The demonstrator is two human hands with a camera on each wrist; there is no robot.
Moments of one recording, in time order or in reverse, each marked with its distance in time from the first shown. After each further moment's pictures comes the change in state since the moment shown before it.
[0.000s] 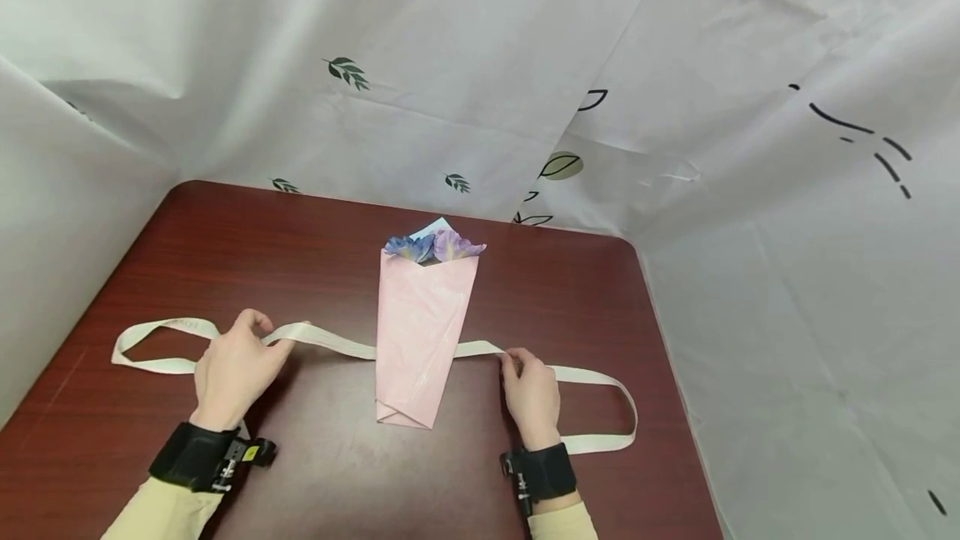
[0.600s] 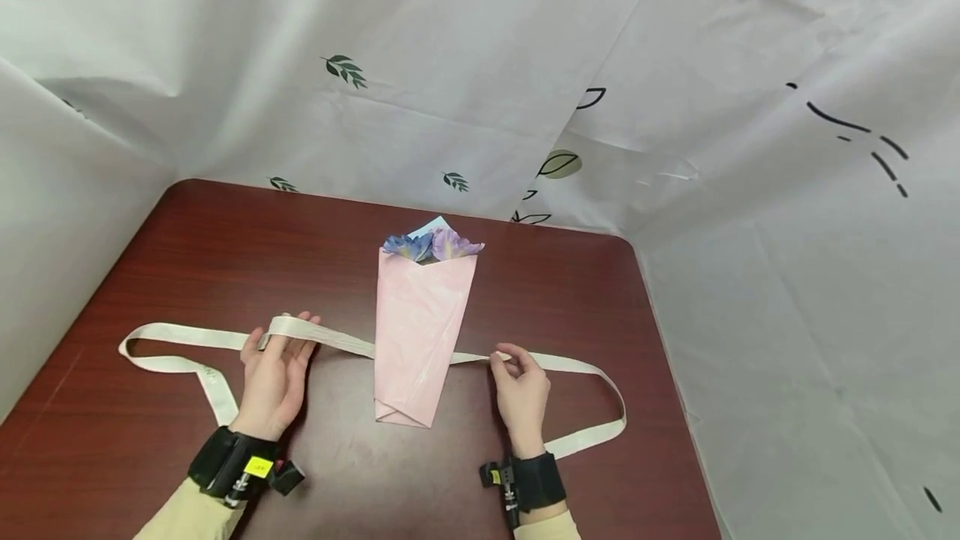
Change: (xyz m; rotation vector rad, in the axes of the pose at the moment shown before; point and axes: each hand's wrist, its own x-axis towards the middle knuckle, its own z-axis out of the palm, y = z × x) left_hand -0.014 0.037 0.035 -1.778 -0.012 -0.494; right_hand -0.009 -0.009 0.015 0.522 0.108 0.118
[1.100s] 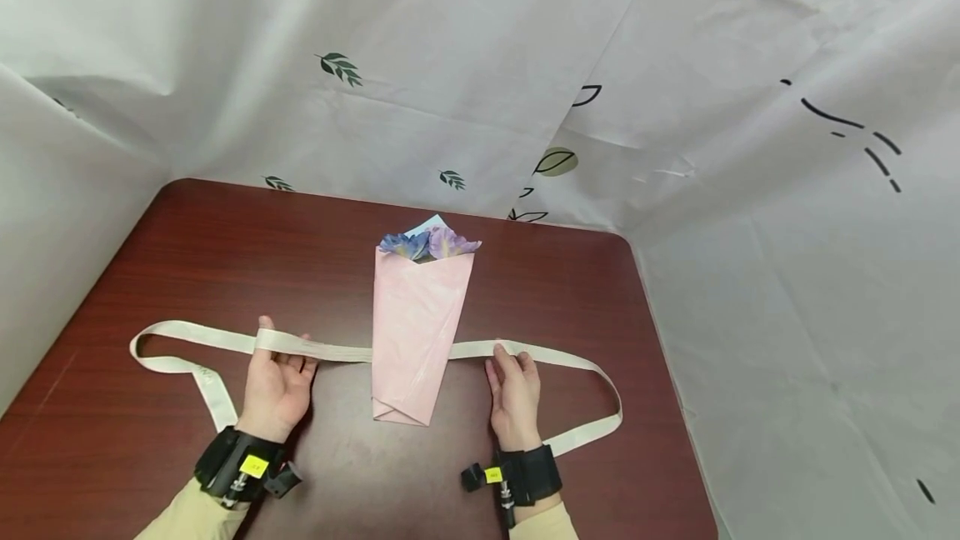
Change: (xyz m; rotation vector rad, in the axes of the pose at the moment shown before) left_hand -0.011 0.005 0.007 -0.156 0.120 -0.312; right_hand -0.001 -0.014 0.007 0.929 0.005 0.465
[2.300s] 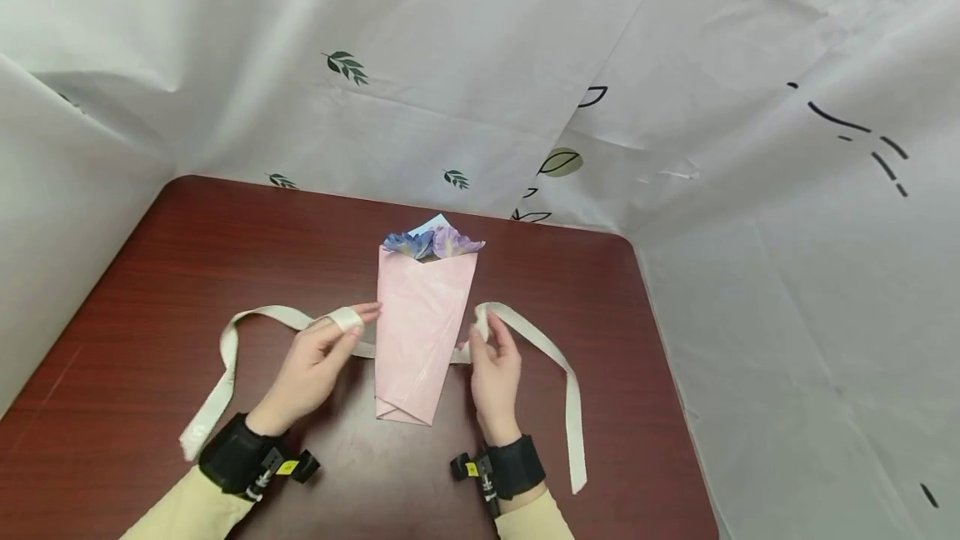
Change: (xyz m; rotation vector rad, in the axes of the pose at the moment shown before) left_hand -0.003 -0.015 0.030 1.269 -0.761 0.912; right_hand -0.012 0.006 0.041 -0.454 -0.214 -0.398
